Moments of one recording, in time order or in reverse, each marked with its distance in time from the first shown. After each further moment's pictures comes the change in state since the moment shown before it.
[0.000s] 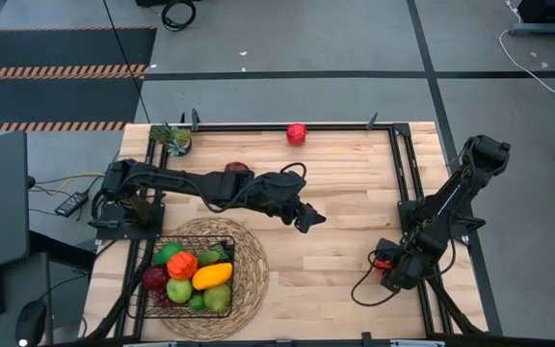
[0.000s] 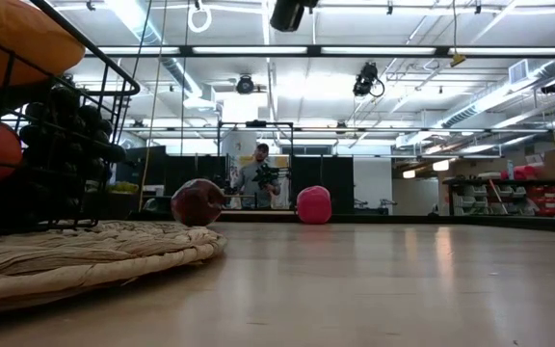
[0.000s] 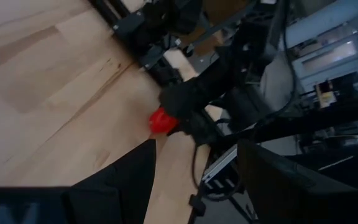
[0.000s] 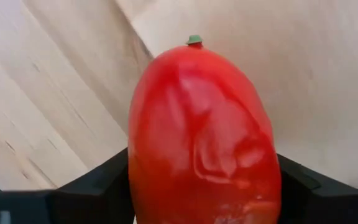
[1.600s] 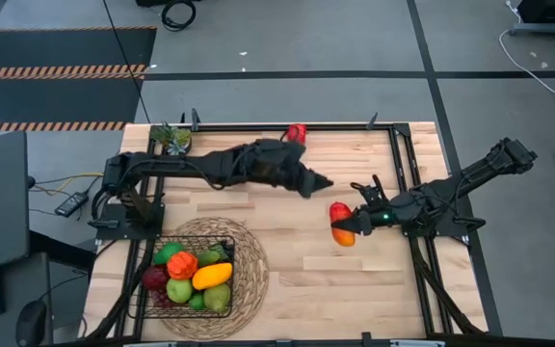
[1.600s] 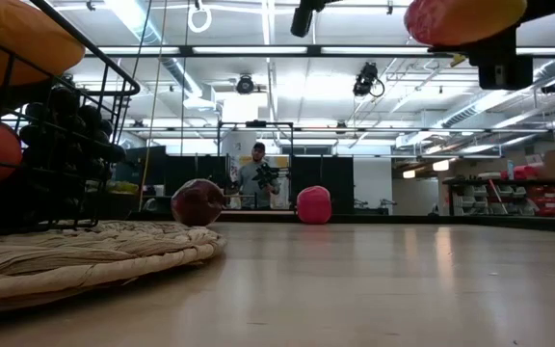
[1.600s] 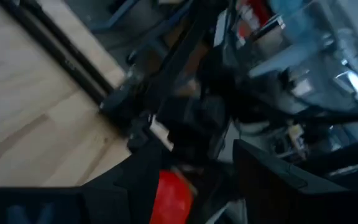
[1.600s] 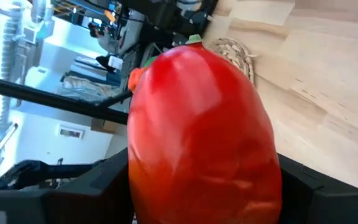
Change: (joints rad) left arm 0.147 -0.011 0.001 0.198 0.067 0.079; right arm -0.530 -0.407 0.002 0.614 0.350 -0.341
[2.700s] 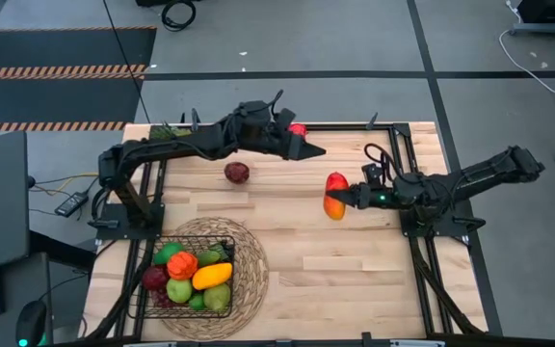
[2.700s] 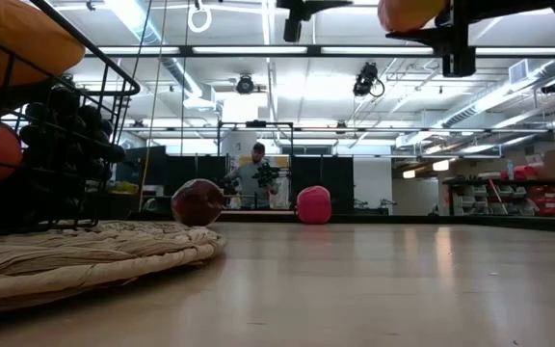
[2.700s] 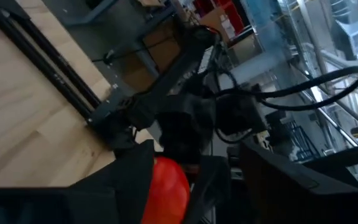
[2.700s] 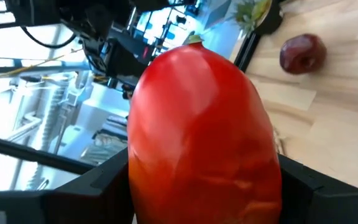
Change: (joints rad) left arm 0.200 -0.040 0.000 0.036 0.260 -0.053; right arm -0.192 -0.007 0.000 0.230 0.028 -0.080
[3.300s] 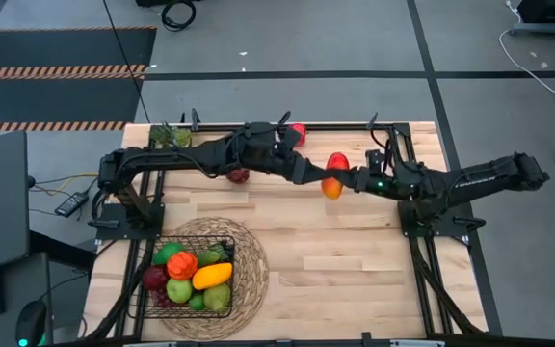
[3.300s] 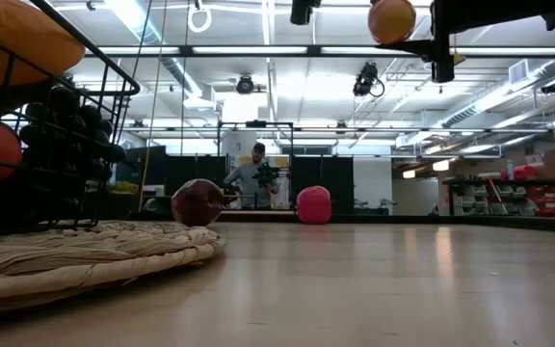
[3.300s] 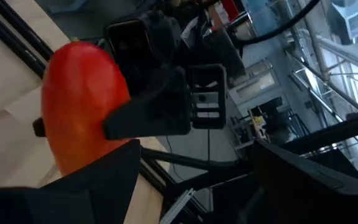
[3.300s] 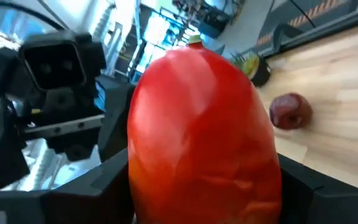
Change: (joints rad) left arm -0.117 -0.001 -0.001 0.002 -0.087 -0.003; right arm -0.145 0.000 0.000 0.075 0.025 -0.039
